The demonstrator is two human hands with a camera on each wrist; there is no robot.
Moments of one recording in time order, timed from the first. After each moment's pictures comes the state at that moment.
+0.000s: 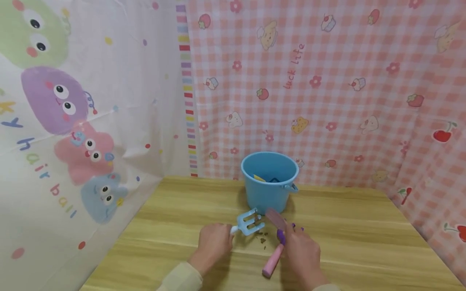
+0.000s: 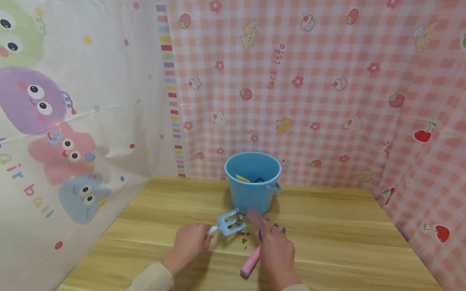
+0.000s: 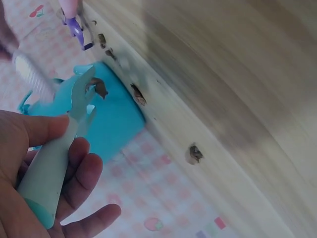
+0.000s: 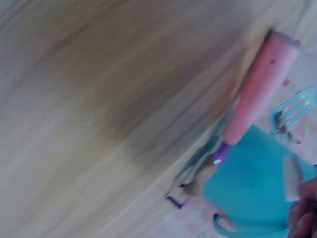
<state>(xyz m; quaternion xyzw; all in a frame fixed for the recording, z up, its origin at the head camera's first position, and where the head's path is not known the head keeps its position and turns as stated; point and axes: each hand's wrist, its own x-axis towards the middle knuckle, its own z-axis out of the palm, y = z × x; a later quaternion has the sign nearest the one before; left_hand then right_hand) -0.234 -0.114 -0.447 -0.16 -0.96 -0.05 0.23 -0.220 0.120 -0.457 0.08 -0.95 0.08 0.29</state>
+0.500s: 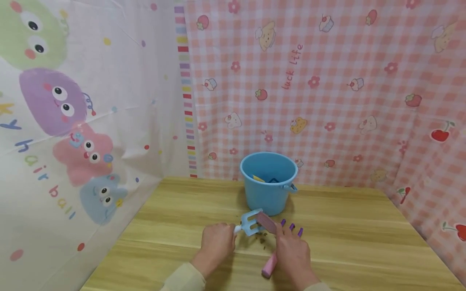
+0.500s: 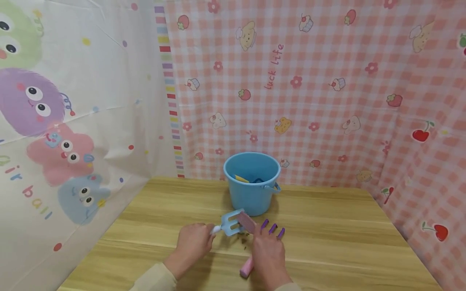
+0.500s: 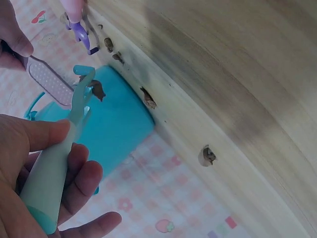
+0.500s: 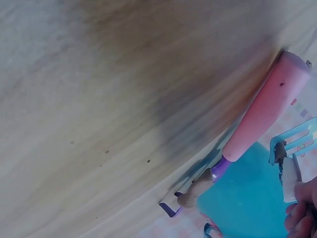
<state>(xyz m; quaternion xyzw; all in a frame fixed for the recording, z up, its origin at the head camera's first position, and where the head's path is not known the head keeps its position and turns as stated) -0.232 -0.105 -0.441 -0.16 -0.96 0.00 0.25 -0.221 0.109 -0.465 0.11 -0.96 0.04 0.26</state>
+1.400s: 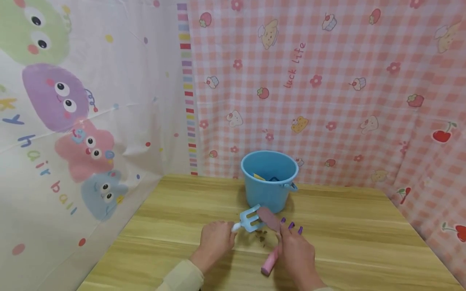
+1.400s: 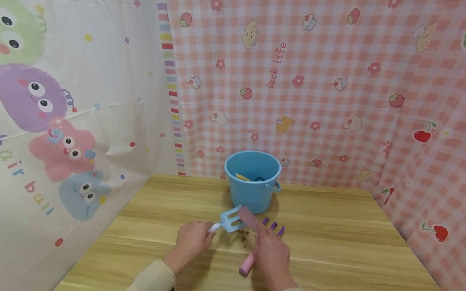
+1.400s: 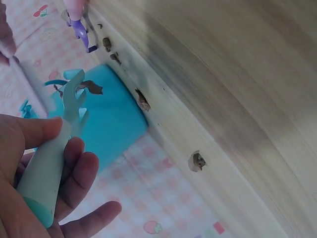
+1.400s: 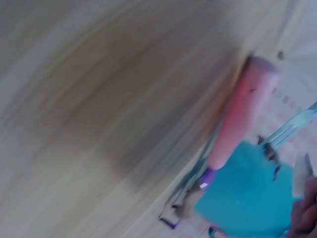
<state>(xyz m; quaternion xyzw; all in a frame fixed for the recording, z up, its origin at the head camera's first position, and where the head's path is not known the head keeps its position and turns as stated) -0.236 -0.112 -0.447 -0.16 -0.96 -0.08 0.23 -0.211 0.111 -0.458 0.07 -0.95 0.16 0.24</state>
